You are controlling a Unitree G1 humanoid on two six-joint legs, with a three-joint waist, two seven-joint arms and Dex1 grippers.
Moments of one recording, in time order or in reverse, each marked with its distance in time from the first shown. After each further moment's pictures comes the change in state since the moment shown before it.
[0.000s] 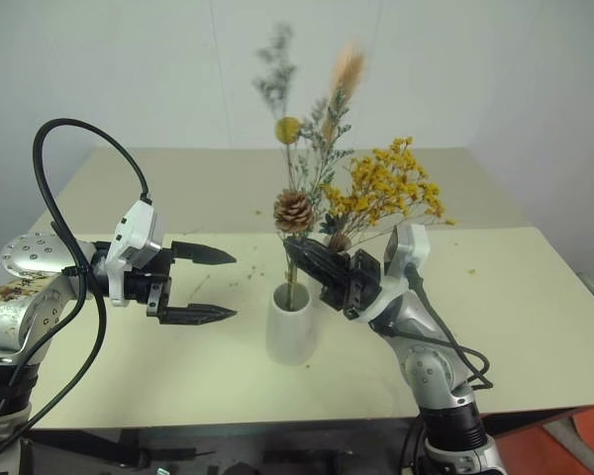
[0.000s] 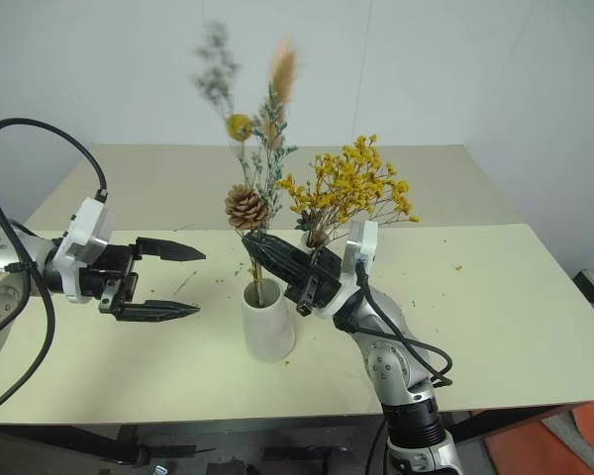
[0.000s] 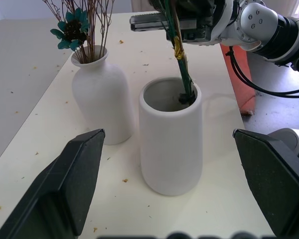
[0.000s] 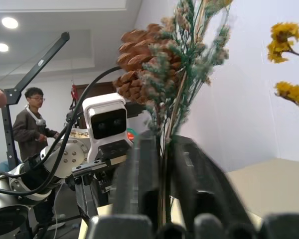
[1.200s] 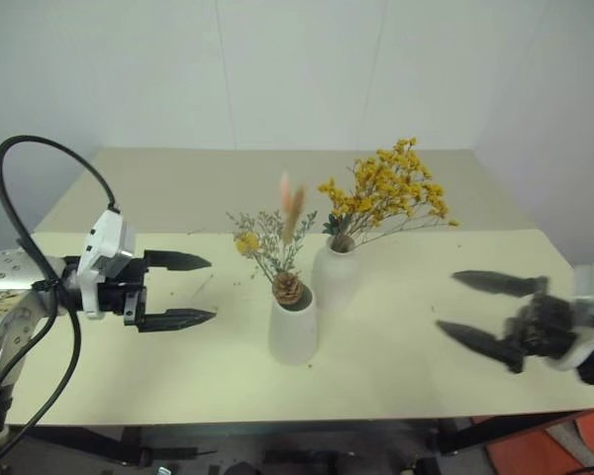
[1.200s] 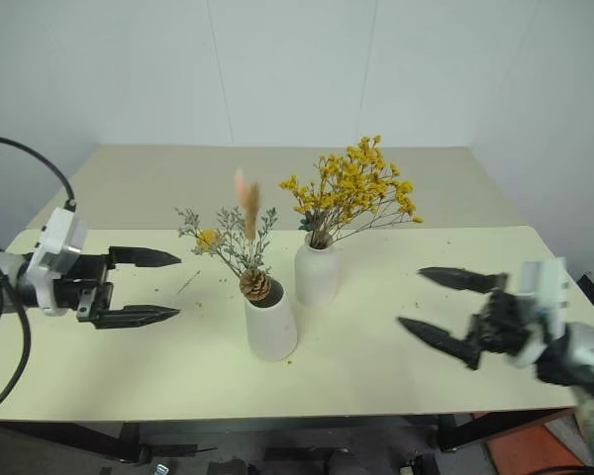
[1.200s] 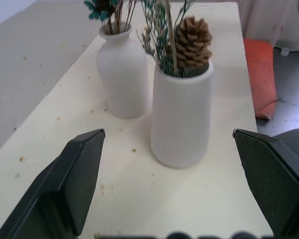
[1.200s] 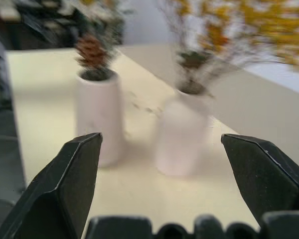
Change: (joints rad) left arm 0.220 0.046 0.189 -0.035 -0.023 0.006 0.032; right arm 0.481 -0.837 -0.647 -0.018 0.073 0.037 0.323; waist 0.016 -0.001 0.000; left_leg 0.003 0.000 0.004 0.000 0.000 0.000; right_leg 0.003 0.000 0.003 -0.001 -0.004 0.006
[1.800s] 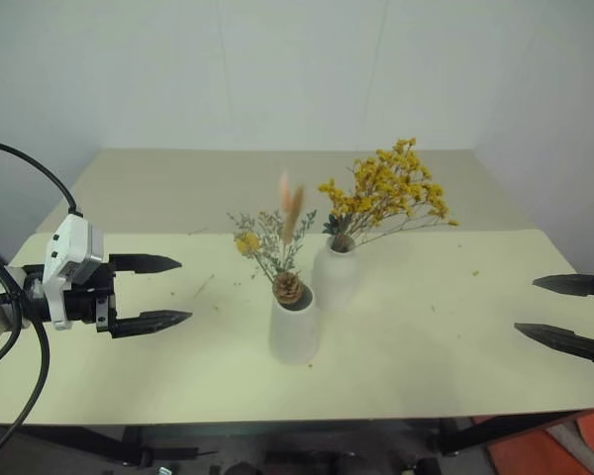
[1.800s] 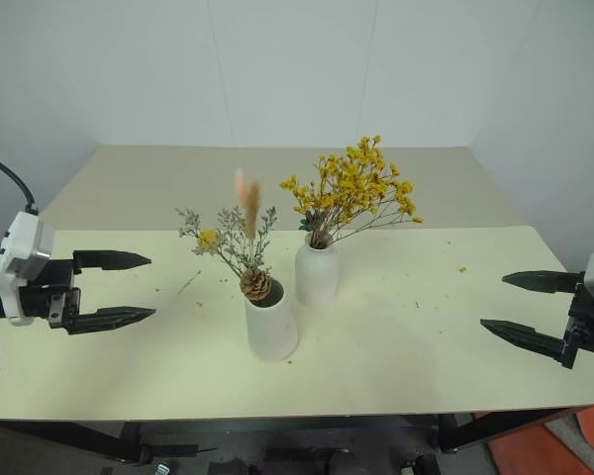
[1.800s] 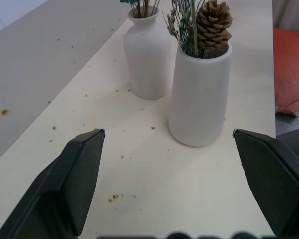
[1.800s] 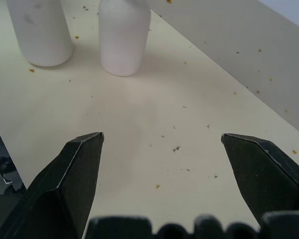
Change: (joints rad) left arm 0.042 0.054 0.076 -0.006 -0.004 0.006 0.037; right arm 0.080 -0.164 -0.113 0.150 -0.189 -0.005 0.133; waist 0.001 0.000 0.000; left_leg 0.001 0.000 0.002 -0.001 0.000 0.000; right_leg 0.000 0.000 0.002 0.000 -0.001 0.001
